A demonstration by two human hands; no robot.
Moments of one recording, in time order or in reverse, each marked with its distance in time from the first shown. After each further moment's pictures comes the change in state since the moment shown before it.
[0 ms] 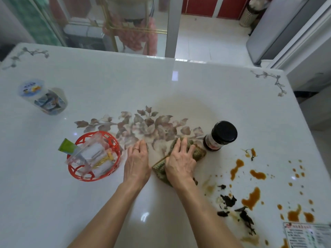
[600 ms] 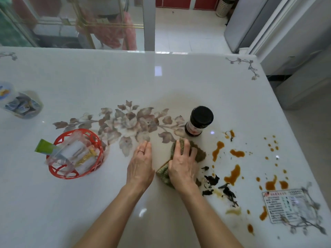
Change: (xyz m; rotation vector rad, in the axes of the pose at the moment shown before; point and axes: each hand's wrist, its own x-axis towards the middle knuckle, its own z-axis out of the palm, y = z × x) left_hand -0.027 0.034 0.020 -0.017 -0.113 0.173; right_hand -0.034 0.057 0.011 0.072 0.127 0.052
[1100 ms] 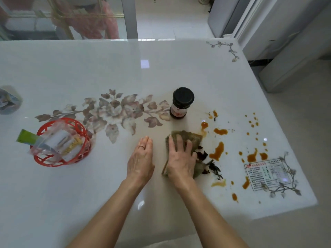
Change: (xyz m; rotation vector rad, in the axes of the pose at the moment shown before) left_hand -0.035 0.026 0.023 -0.015 -0.087 0.086; right_hand -0.045 0.035 -0.002 -0.053 -0.117 0.018
